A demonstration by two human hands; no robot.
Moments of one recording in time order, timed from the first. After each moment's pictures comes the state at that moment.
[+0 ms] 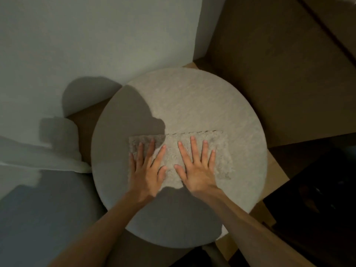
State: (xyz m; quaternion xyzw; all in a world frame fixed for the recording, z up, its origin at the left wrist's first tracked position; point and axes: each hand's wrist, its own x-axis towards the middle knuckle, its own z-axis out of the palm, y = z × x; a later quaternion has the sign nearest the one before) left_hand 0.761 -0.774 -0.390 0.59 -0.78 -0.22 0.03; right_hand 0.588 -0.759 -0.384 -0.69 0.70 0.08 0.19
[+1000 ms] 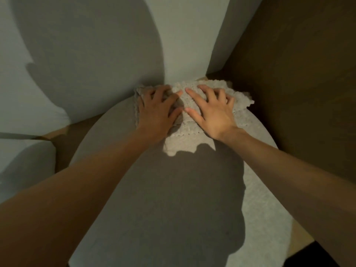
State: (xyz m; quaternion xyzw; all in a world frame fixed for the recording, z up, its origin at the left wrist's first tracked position) left_hand 0.699 -1.020 -0.404 0.62 -0.76 -0.16 0.10; right_hand 0.515 -1.021 -0.403 -0.79 0.61 0.01 0.08
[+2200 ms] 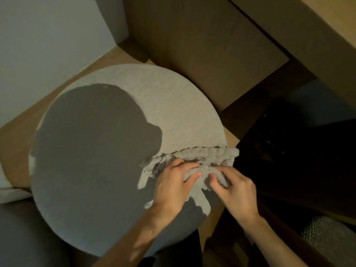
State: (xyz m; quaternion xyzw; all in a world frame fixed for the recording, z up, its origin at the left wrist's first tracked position) left_hand 0.580 -0.709 -0.330 0.45 -0.76 -0.46 0.10; right_hand 0.436 -0.614 -0.314 -0.50 0.83 -0.22 0.16
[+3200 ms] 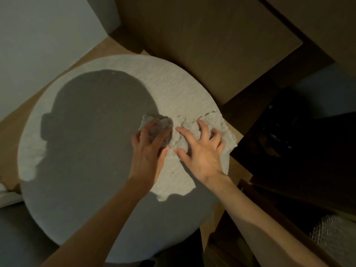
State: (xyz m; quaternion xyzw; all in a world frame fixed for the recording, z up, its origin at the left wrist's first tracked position) left_hand 0.594 -0.766 -0.369 0.49 -0.81 -0.29 0.12; right_hand 0.449 -0.703 -0.360 -0.53 0.82 0.00 0.22
